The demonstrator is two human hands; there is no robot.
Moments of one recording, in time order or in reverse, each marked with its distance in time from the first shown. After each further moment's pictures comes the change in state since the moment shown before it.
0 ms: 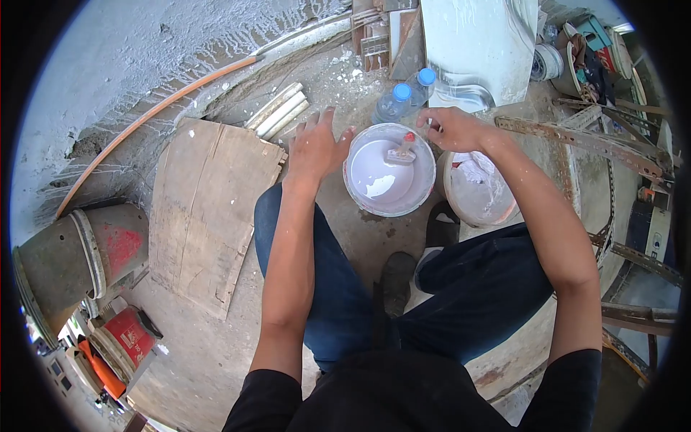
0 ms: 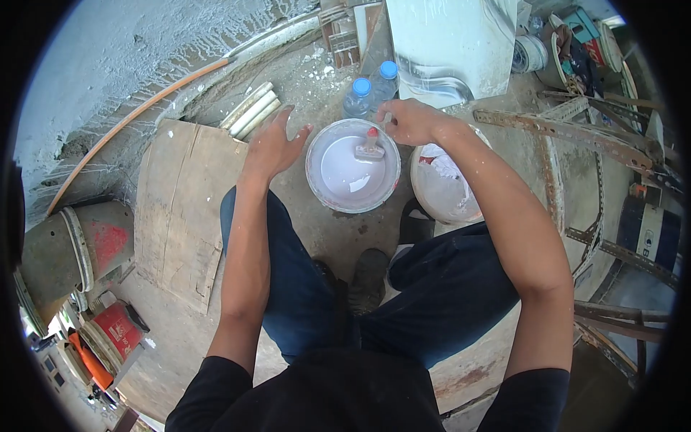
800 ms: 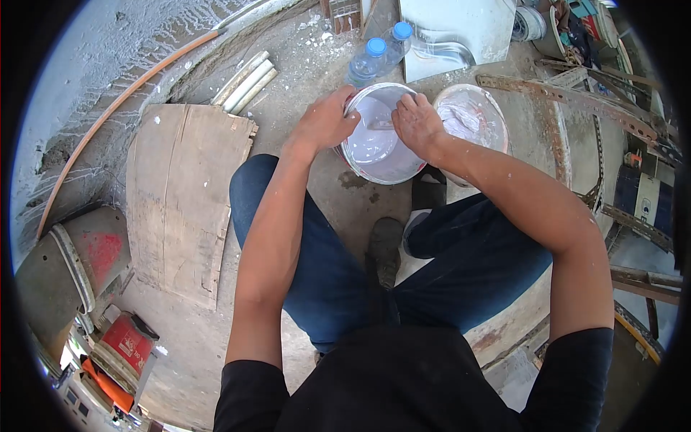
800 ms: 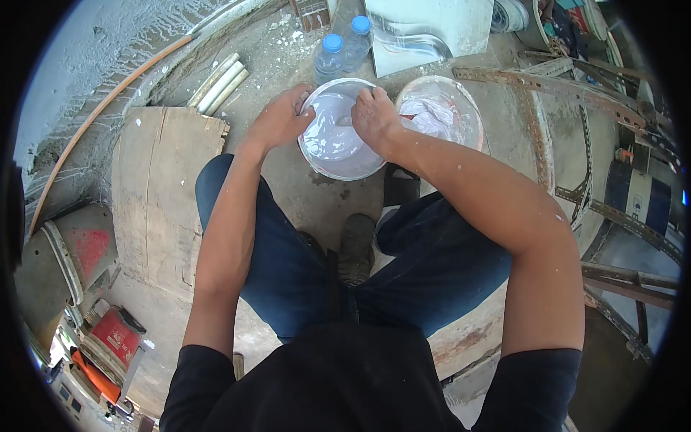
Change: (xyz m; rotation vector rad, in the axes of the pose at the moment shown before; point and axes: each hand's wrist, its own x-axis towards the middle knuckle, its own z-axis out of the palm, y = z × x) left_hand 0.001 0.018 0.036 -0.322 -0.358 0.195; right_hand -0.002 -0.012 0.109 -1.156 0.077 -0.002
